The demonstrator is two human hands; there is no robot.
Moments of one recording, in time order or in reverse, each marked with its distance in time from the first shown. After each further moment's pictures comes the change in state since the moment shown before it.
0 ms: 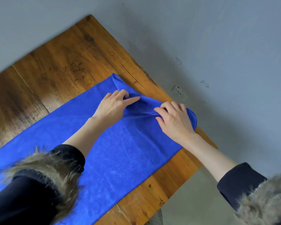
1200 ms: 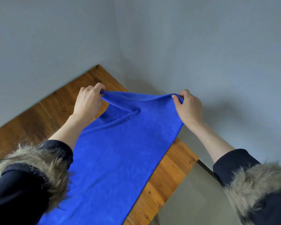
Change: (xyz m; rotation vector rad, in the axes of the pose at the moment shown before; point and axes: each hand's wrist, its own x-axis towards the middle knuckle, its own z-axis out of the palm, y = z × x) left_hand 0.011 -0.030 -0.149 -0.049 0.414 -0.238; right_hand 0.050 0.017 -0.141 0.178 0.278 0.529
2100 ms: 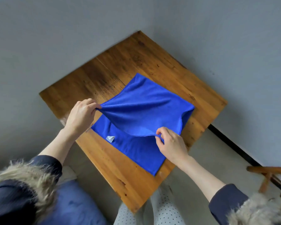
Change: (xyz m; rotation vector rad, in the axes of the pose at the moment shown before) left_hand -0.315 -0.200 -0.131 -0.061 -0.090 0.117; right_hand -0.397 -0.188 0.059 0.058 -0.235 -0.354
